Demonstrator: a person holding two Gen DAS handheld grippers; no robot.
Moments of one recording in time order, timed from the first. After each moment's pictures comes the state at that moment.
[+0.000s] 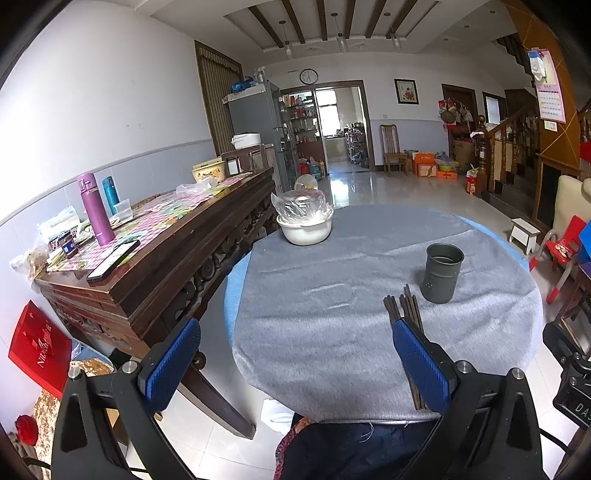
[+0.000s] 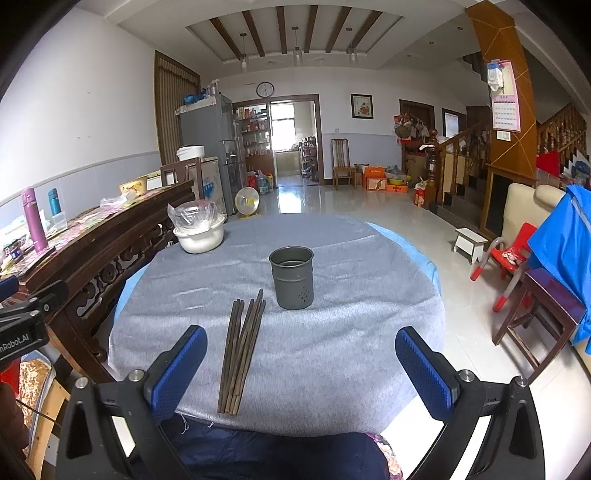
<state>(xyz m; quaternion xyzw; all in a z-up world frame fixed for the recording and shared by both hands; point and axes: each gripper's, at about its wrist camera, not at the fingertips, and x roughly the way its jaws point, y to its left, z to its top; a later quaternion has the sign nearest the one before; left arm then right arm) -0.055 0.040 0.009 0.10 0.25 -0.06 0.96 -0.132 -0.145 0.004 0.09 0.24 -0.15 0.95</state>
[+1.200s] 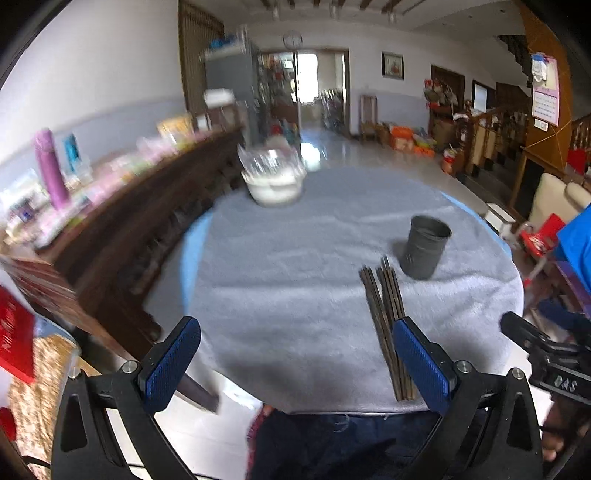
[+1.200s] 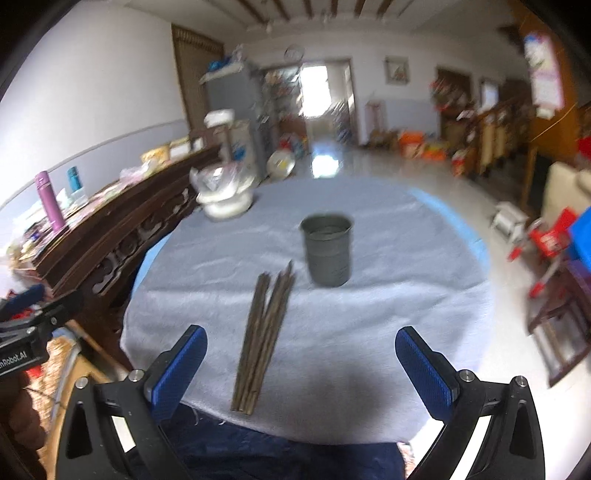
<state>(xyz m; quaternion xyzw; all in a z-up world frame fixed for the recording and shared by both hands) 0.009 0.039 -0.031 0.05 0.35 -0.13 0.92 -0.044 -0.175 -0.033 0.13 0.34 -0.03 0.93</state>
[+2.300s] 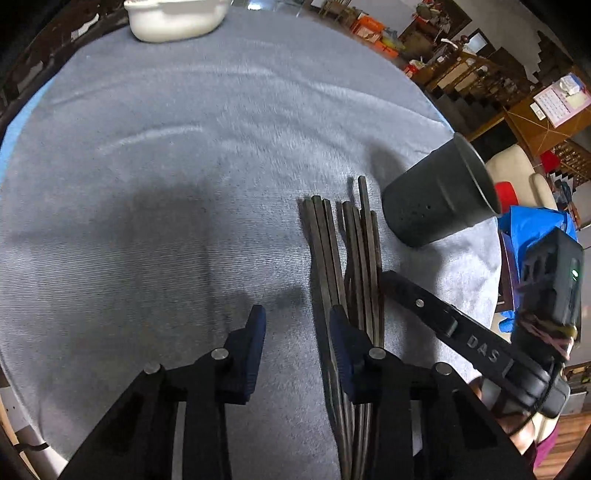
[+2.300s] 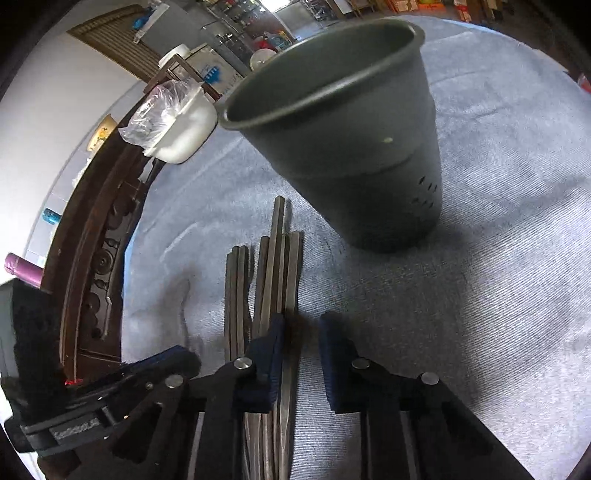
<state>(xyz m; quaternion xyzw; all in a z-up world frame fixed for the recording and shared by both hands) 0.195 -0.057 -0.174 -0.04 0.61 -0.26 0.74 0.144 -0.215 -0.173 0.31 0.49 0.01 0.82</state>
